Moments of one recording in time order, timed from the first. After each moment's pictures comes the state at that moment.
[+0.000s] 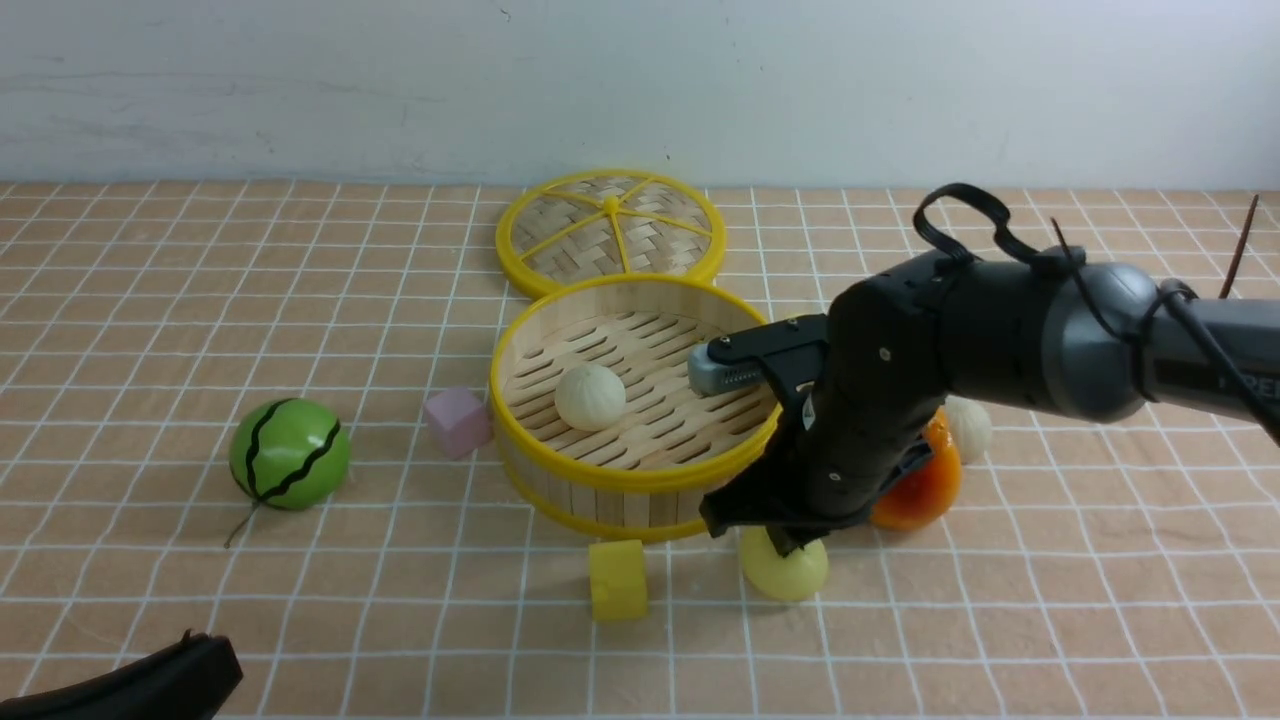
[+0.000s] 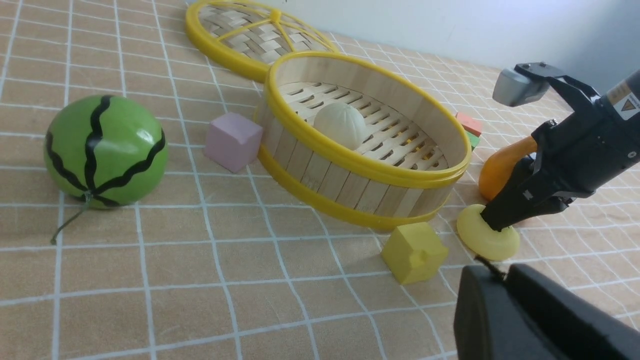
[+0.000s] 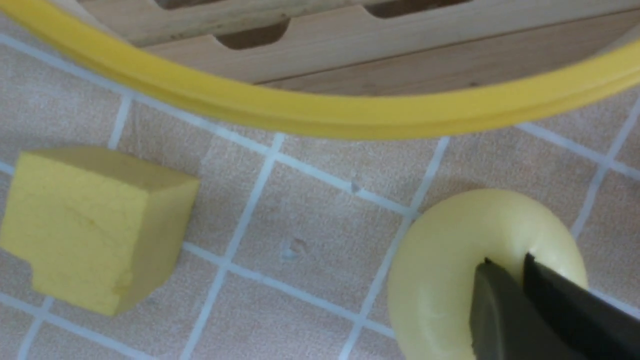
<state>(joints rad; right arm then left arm) 0.54 1.96 -1.38 0.04 0.73 0.13 -0.47 0.39 -0.10 -0.13 -0.05 -0.23</state>
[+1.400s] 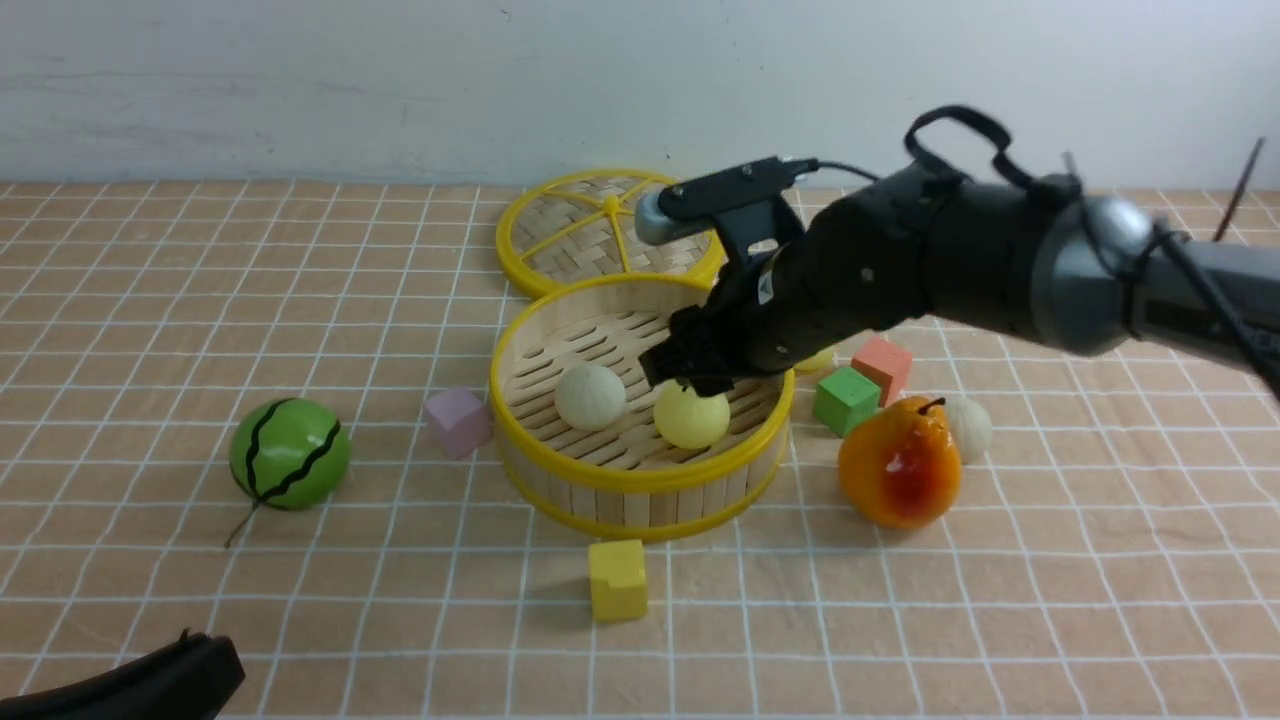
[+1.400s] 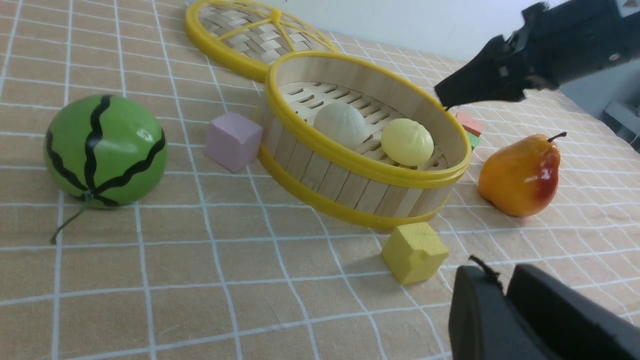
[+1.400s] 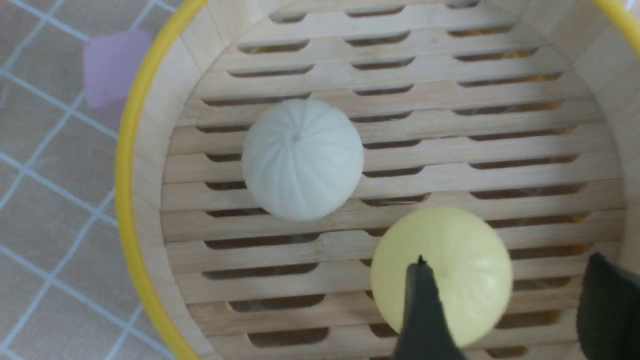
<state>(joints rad) 0.54 1.93 -1.56 -0.04 0.53 0.08 -0.47 0.39 -0.10 -0.13 -0.05 -0.23</state>
